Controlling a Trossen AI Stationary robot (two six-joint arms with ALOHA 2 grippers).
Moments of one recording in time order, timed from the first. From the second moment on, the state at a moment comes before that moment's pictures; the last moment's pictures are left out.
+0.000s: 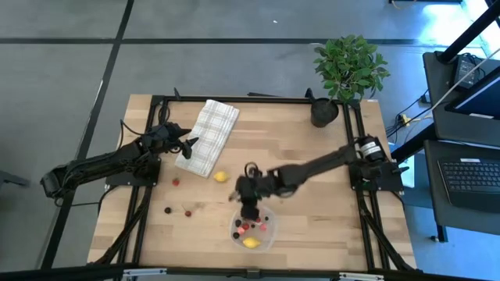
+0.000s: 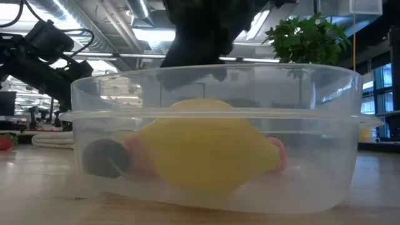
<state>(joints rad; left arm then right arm) 0.60 0.47 0.01 0.02 -0.08 -0.20 0.25 1.99 1.45 -0.30 0.08 0.43</state>
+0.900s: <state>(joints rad) 0.60 0.47 0.01 0.02 -0.08 -0.20 0.49 2.01 1.18 0.13 0.18 0.70</state>
